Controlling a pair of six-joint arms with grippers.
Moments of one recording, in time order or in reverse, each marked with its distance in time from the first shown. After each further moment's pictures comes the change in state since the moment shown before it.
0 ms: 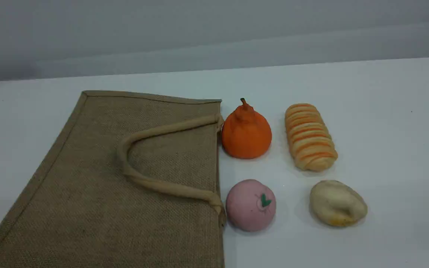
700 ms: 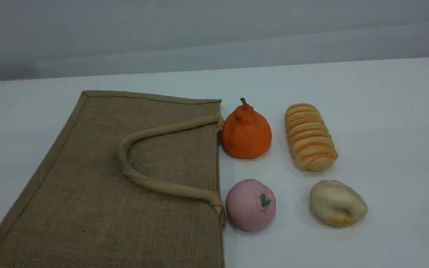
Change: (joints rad) left arm 0.000 0.601 -0.289 -0.082 -0.239 0.075; right arm 0.000 0.492 -0.126 0.186 -0.333 -0.209
